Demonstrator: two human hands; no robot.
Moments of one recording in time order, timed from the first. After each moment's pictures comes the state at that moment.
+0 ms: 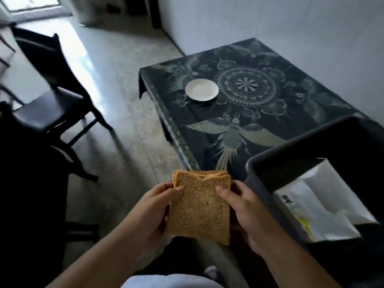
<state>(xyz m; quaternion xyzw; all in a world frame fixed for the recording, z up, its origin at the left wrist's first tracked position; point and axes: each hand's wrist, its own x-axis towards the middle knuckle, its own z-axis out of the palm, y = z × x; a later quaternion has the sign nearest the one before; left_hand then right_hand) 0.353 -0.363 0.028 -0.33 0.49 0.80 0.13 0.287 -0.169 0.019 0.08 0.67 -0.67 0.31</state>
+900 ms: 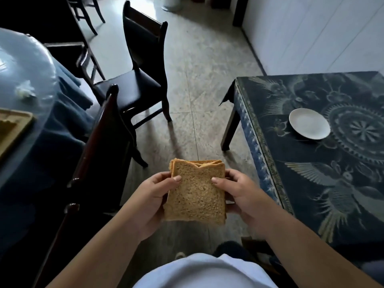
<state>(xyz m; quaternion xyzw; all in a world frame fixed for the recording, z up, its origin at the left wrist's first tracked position) 0.384 -0.681 0.012 -0.39 0.42 0.82 -0.03 0.238 -0.520 0.010 -0.05 0.66 -0.57 0.49</state>
